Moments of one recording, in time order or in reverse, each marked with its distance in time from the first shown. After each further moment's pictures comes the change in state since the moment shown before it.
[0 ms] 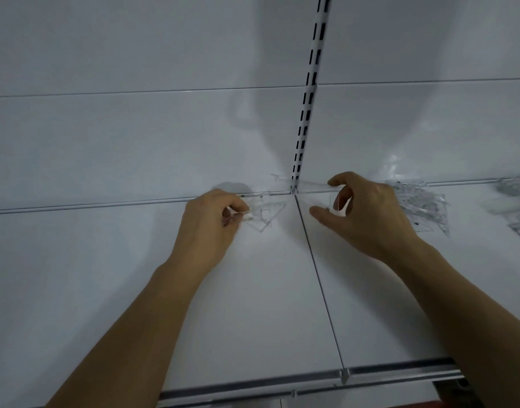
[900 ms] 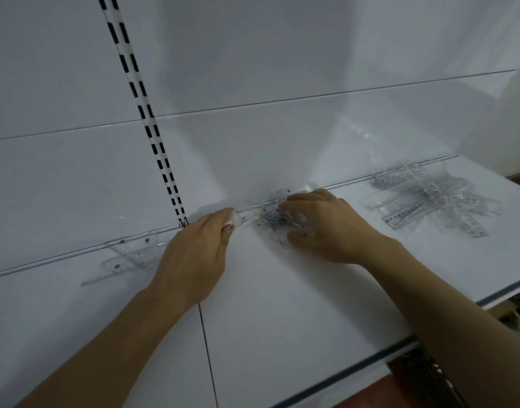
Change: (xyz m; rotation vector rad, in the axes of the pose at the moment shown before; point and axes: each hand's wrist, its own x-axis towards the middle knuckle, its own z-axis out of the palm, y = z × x) left_hand 0.033 0.103 0.106 0.056 -0.246 0.219; right_hand -0.010 0.119 -0.069 -0.249 -0.186 -0.043
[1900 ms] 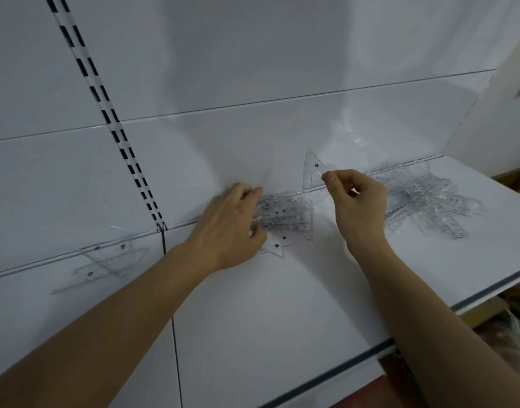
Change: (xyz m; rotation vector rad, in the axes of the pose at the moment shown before) left_hand 0.070 0.045 0.032 0.159 -0.239 0.138; right_hand -0.005 0.037 -0.006 0.891 0.775 0.468
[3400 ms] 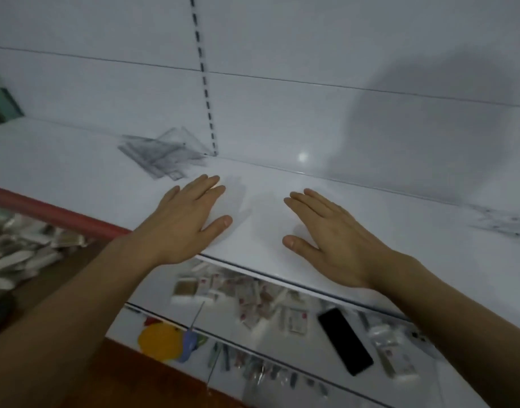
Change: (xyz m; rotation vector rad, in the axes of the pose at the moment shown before) left_hand -0.605 -0.282 -0.225 0.205 0.070 -0.720; right_hand -0.441 -0.218 0.342 -0.619 -1.294 -0.946
